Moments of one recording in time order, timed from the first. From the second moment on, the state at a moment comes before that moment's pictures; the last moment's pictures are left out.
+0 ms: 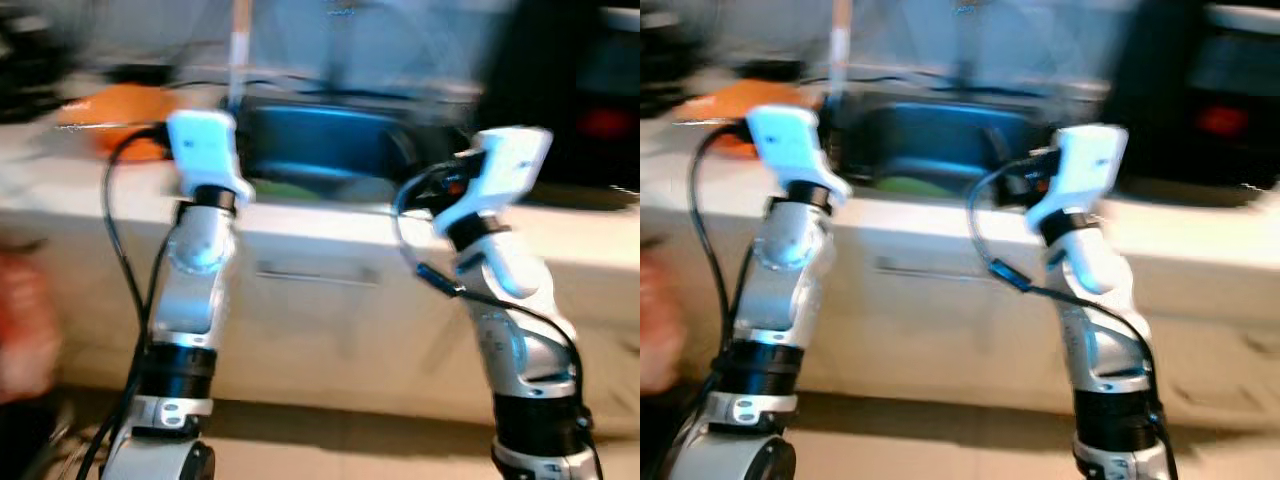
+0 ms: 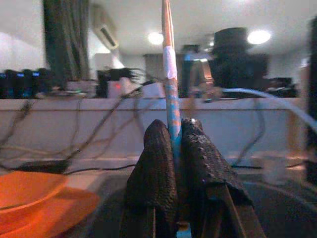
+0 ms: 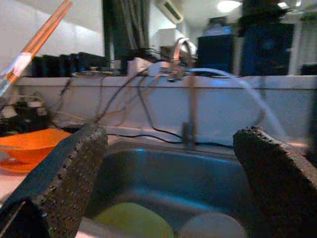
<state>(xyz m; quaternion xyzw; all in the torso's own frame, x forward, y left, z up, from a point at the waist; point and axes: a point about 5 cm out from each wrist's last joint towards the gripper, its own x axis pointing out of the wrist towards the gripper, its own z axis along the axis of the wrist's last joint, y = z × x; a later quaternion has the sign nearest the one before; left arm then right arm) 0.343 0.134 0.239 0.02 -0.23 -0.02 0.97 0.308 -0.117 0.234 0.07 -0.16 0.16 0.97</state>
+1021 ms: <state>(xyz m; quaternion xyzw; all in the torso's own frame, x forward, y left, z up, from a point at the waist) 0.347 0.145 0.240 0.02 -0.22 -0.01 0.98 0.308 -0.108 0.235 0.07 -0.18 0.17 0.97</state>
